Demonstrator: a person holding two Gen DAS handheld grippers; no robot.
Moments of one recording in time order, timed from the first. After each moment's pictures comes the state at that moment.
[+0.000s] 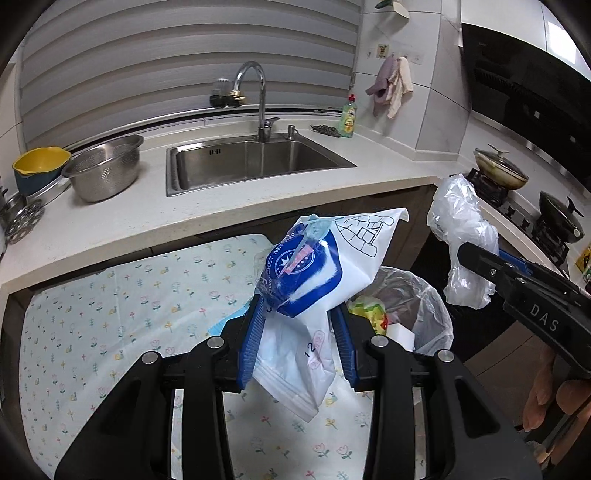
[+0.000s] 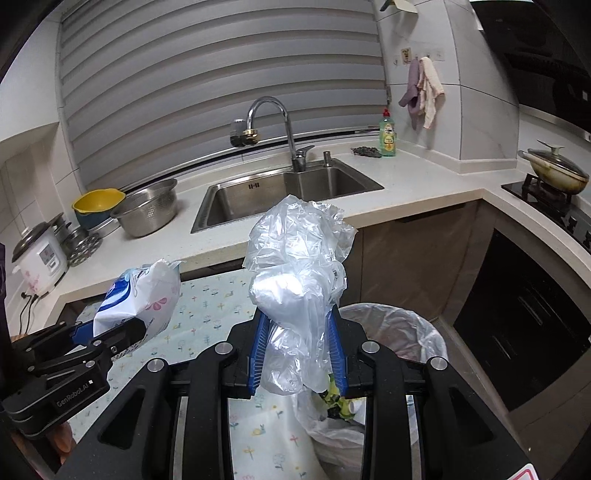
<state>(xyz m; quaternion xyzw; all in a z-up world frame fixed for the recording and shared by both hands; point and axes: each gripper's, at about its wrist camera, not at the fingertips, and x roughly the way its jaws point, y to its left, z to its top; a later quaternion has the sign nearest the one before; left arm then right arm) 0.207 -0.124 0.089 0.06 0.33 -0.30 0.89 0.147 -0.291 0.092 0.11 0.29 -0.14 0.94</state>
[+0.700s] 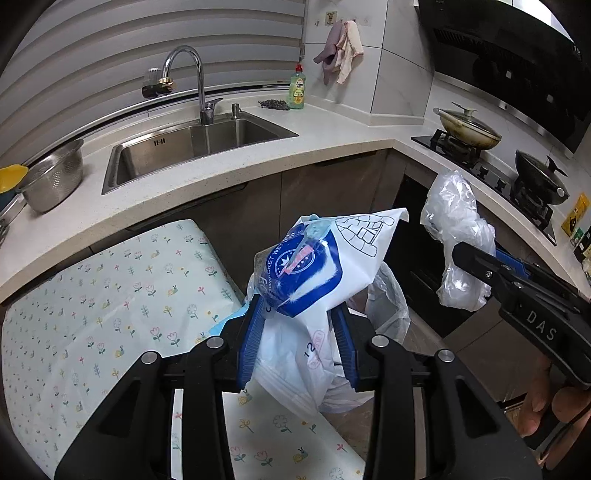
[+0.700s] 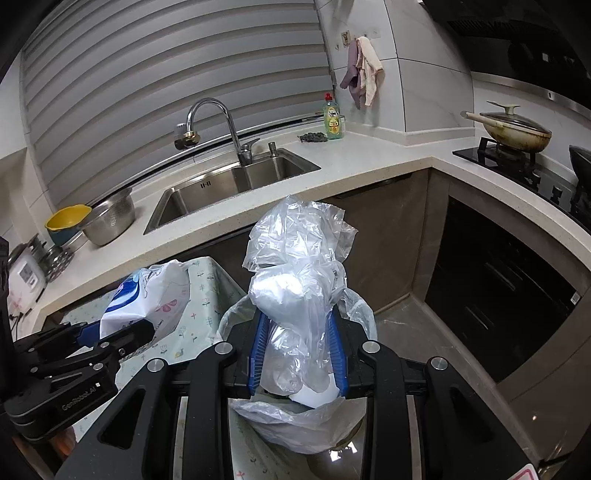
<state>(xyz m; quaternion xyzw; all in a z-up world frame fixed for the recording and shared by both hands) 0.170 -0.226 0.062 0.10 0.36 -0.35 0.86 0.093 -0.370 0.058 0.15 0.30 -0.19 0.92</state>
